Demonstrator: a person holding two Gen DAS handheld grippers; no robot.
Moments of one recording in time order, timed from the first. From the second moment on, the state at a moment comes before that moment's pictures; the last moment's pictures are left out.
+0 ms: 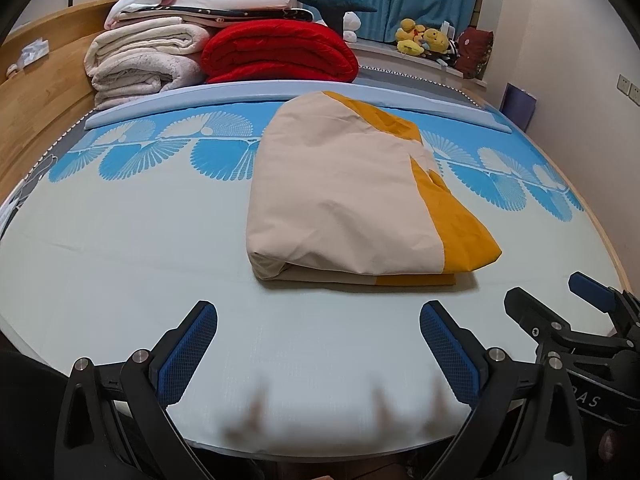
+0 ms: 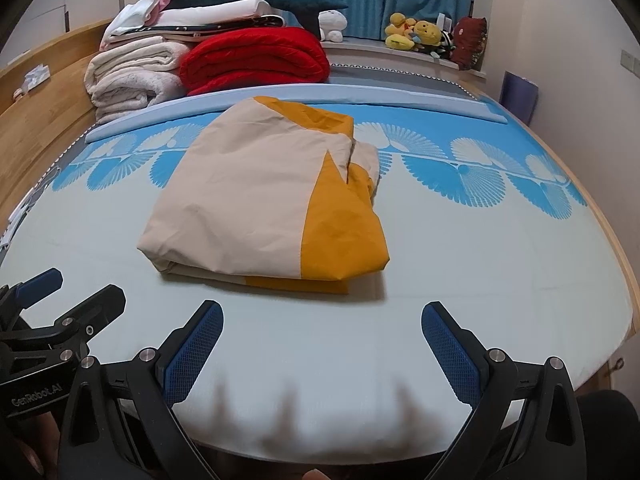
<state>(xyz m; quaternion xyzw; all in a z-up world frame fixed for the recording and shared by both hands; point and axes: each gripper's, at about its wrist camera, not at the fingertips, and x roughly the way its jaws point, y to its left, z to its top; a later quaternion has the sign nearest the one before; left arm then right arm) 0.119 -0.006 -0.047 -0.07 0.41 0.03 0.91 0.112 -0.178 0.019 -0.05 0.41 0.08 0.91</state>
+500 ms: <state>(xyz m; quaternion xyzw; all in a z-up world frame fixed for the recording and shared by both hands) 0.118 -0.006 -0.044 -0.07 0.41 0.03 0.91 0.112 -0.178 0.018 -0.05 0.41 0.08 0.91</state>
